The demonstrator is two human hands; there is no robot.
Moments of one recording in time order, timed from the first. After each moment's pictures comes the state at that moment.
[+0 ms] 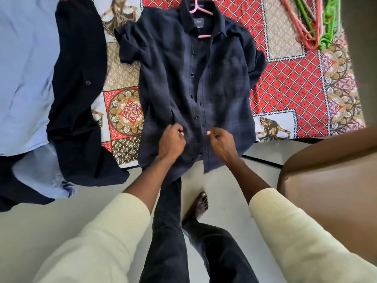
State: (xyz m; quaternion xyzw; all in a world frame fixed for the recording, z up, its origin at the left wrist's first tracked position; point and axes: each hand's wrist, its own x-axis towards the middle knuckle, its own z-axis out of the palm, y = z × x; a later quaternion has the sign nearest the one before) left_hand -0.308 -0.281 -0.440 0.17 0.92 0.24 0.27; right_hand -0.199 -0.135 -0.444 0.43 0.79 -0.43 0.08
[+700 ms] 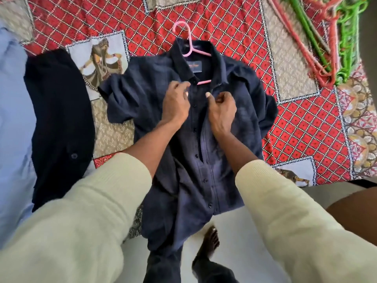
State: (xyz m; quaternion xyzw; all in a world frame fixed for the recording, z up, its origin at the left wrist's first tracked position) left_hand -0.559 -0.089 -0.470 0.27 0.89 0.35 0.14; right_hand -0.458 -0.005 -0.456 0.58 0.68 -0.42 -0.15
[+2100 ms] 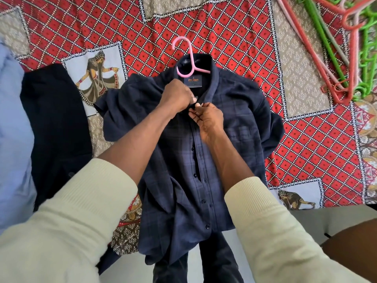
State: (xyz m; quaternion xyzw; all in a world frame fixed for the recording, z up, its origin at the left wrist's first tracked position) left_hand -0.622 -0.023 -0.445 0.13 0.87 0.27 0.40; right_hand -0.516 0.018 -0.467 0.57 0.25 -0.77 -0.11
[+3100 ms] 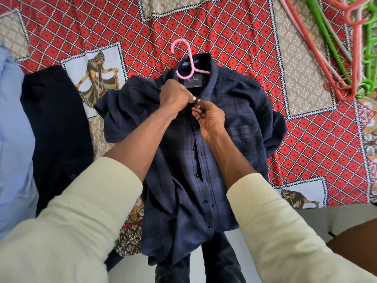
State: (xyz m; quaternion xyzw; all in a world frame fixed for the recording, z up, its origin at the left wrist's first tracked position) left_hand -0.621 -0.020 -0.442 0.03 0.89 0.28 0.37; right_hand -0.518 0.018 -0.469 0.58 0.20 -0.78 -0.14
